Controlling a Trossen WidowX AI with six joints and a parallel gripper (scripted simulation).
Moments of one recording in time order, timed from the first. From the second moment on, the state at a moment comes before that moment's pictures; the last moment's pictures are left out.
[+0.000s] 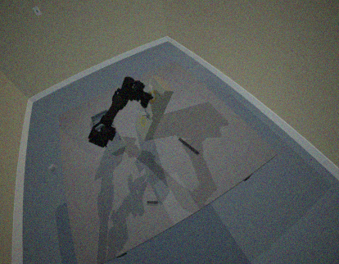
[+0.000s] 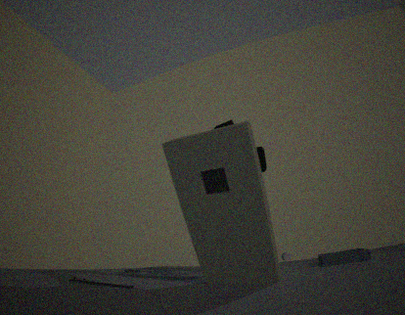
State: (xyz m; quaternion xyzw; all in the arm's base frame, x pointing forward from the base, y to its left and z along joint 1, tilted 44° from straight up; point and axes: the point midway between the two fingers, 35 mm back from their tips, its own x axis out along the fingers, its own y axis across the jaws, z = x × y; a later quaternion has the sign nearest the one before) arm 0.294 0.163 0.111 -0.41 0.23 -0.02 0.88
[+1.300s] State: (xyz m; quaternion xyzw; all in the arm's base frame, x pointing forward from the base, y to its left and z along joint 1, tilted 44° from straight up) arm 0.305 0.161 0.108 -0.40 0.23 -0.02 0.89
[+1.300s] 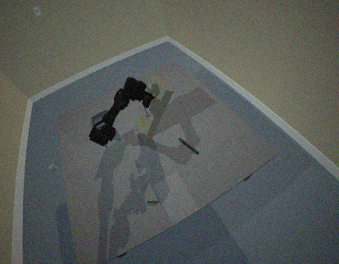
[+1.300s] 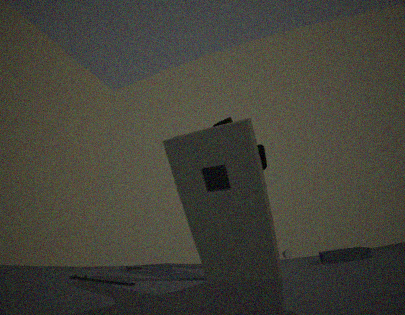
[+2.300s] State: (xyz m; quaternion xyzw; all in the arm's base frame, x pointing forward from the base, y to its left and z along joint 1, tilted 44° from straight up) arm 0.309 0.161 0.107 -0.41 0.23 -0.02 0.89
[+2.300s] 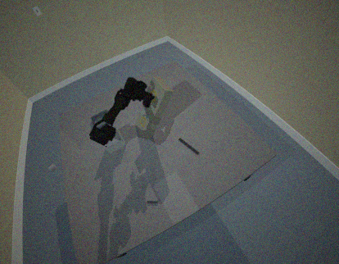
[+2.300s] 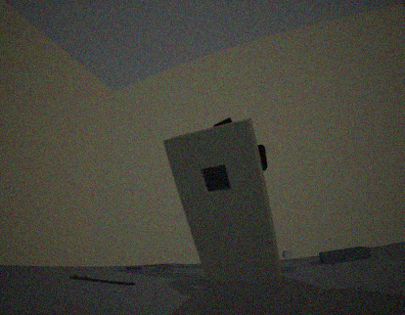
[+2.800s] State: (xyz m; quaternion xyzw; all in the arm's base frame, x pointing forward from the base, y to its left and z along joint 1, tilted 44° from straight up) arm 0.309 0.161 0.106 -0.29 0.22 -0.05 0.93
